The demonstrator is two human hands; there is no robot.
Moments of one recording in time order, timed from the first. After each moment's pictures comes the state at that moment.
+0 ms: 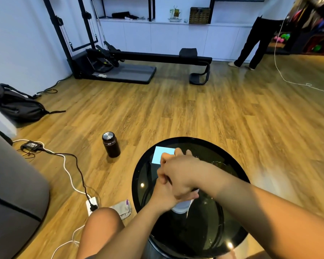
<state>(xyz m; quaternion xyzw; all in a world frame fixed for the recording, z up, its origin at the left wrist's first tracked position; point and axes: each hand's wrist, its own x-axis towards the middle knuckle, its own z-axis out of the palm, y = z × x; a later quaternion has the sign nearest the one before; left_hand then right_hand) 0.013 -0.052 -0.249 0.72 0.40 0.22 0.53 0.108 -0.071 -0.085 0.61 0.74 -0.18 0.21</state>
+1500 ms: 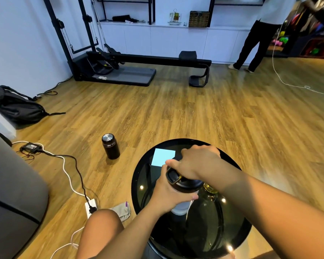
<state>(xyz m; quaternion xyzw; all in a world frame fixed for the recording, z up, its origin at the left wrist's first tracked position) 0.015 -0.056 -0.245 0.68 0.41 0.28 0.54 0.130 -0.065 -0.083 0.79 0.57 -0.10 0.20</state>
